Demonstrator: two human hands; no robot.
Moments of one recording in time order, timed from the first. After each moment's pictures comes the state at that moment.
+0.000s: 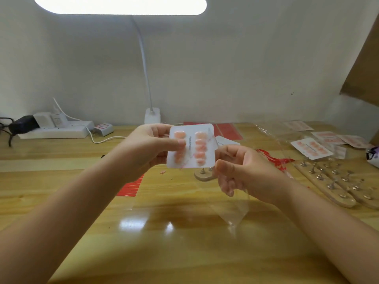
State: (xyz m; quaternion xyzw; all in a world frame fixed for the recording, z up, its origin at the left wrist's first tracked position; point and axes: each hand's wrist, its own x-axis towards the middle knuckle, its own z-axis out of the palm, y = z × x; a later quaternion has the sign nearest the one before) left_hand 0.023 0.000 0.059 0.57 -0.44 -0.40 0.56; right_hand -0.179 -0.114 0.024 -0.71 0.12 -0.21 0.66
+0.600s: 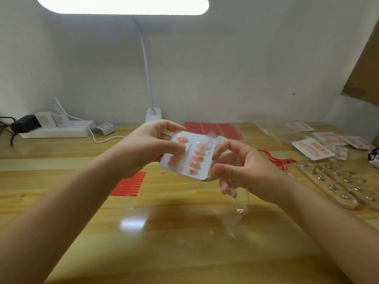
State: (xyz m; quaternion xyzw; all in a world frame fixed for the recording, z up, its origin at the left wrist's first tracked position) left_hand 0.020 0.005 0.071 0.64 -0.49 -0.33 0.48; right_hand -0.179 -0.113 0.027 -0.74 0.12 -0.21 0.62
